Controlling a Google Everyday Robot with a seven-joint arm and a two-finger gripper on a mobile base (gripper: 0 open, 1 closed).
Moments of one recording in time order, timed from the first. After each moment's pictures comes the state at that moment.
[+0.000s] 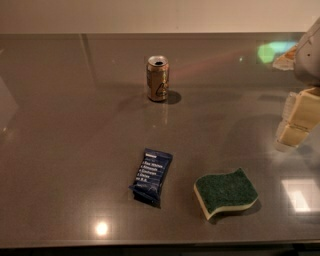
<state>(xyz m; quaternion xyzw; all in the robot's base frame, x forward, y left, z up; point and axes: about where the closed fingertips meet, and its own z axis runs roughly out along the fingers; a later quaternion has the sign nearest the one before) 0.438 -0.217 0.976 -0.60 0.78 -0.03 0.16</state>
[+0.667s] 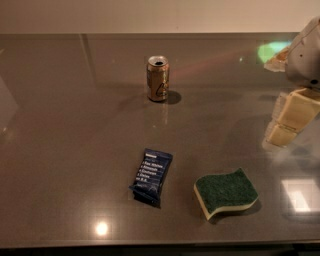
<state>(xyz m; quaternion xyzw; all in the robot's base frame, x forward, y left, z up) 0.440 -0.199 0.973 -0.60 0.78 -0.01 0.18</state>
